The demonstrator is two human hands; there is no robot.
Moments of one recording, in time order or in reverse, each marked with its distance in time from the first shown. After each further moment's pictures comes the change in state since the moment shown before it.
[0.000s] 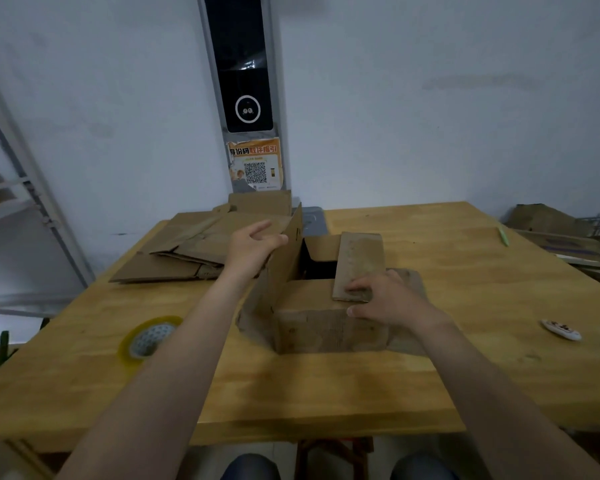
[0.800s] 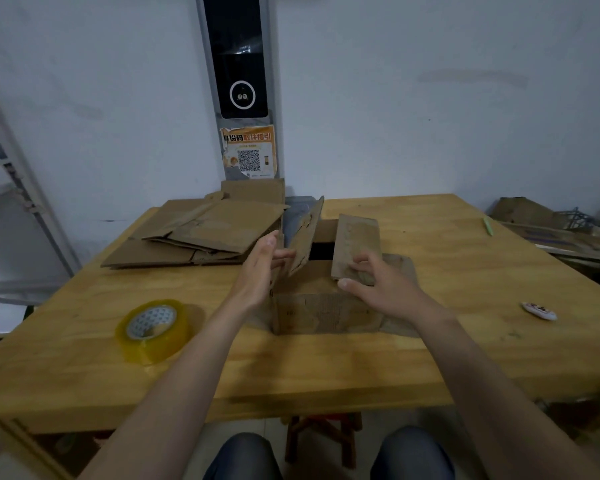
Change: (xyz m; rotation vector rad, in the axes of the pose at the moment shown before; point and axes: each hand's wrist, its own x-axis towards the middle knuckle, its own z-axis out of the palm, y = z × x) left_hand -0.051 -0.046 0.006 0.003 -0.224 0.075; right_hand -0.030 -0.010 0.006 0.323 0.061 0.023
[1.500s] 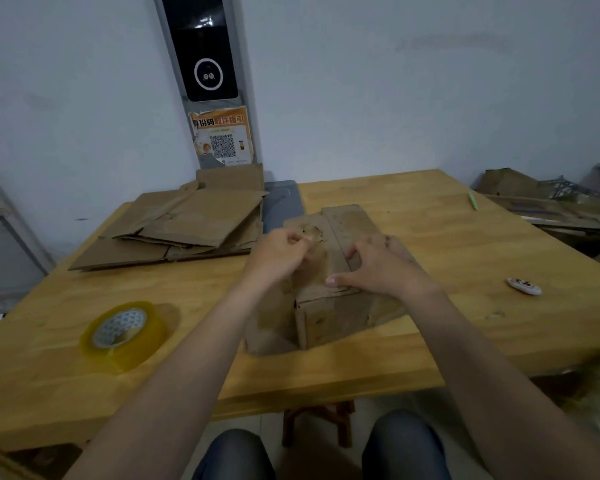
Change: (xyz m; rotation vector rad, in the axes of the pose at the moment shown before) left_hand 0.033 0.036 0.065 0.398 -0.110 -0.062; right_hand 0.004 0.001 -0.027 -0.350 -0.021 0.173
